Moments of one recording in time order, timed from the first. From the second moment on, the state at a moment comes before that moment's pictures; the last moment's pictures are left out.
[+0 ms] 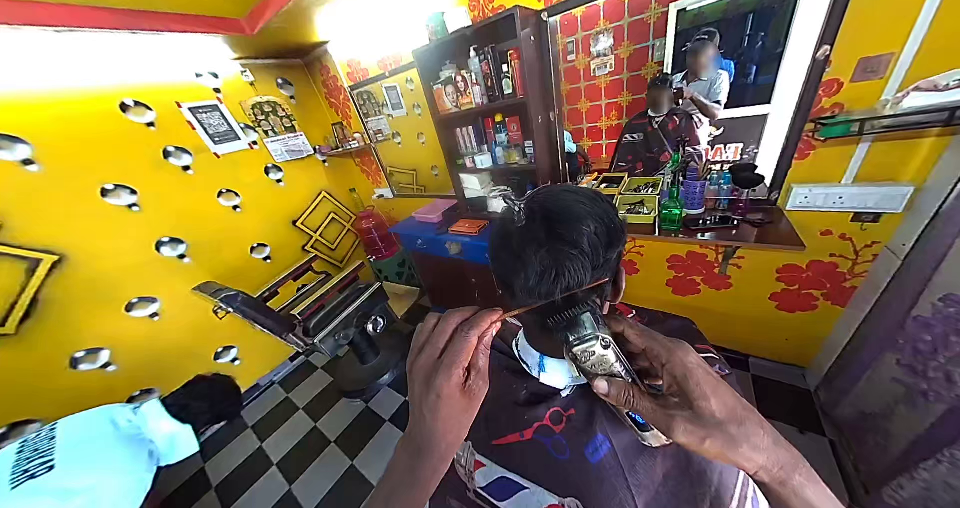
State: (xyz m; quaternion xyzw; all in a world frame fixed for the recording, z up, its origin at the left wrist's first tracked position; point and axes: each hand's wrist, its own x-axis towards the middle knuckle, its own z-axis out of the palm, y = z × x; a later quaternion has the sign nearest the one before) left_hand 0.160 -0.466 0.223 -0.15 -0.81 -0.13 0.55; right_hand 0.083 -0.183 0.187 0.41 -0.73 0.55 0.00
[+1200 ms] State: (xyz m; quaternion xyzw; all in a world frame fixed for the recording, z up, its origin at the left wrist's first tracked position) left_hand 0.132 -0.504 0.191 -0.20 -0.81 -0.18 0.51; right_hand 0.121 -0.204 0.138 0.26 -0.67 0.67 -0.16
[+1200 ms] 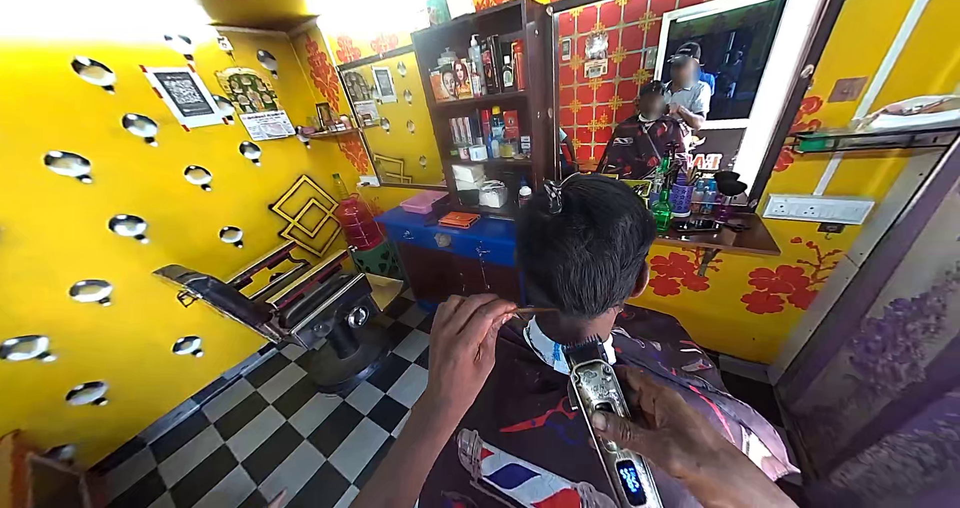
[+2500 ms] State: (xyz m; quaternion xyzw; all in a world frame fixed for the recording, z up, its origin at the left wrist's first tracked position) left_hand 0.118 -0.511 0.233 -0.27 -0.79 -0.20 0.52; right_hand 0.129 -0.262 0.134 0.23 -0.72 0.66 0.03
